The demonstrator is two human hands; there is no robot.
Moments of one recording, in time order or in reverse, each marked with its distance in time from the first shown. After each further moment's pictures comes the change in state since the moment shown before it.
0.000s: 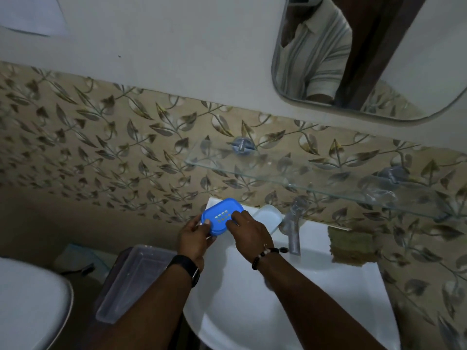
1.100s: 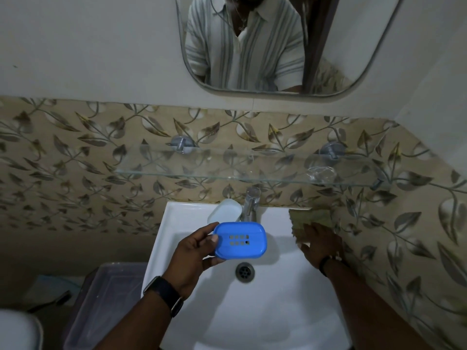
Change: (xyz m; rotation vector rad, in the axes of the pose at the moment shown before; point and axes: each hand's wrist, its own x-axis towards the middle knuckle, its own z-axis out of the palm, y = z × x) left_hand -0.068 -0.024 0.061 0.238 -0.517 -0.058; right_hand -0.200 0.228 0.038 -0.050 -0.397 0.848
